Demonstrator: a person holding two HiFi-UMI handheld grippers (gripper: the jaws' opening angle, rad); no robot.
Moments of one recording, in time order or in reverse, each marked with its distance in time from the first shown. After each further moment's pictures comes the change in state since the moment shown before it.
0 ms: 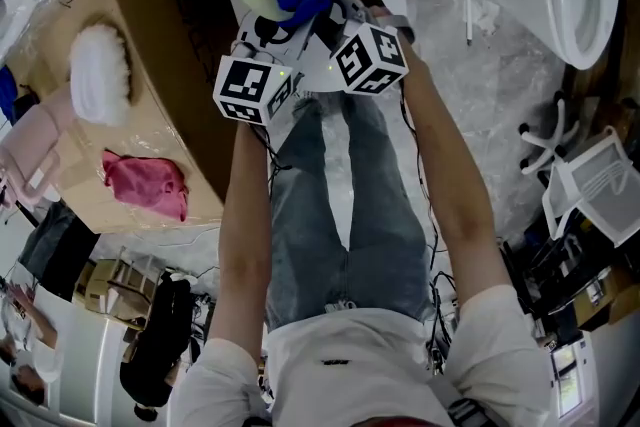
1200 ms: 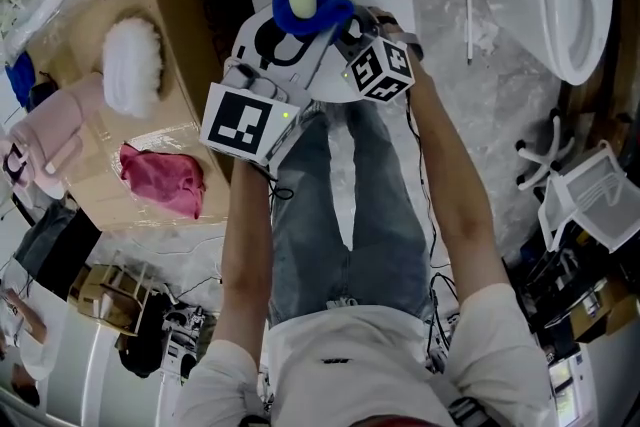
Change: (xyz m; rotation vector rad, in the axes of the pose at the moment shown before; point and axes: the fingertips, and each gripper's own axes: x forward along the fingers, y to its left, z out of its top) left arm -0.061 -0.026 0.134 0.096 -0.149 -0.037; right arm 0.001 -0.001 0.000 -0.005 0.067 -0.014
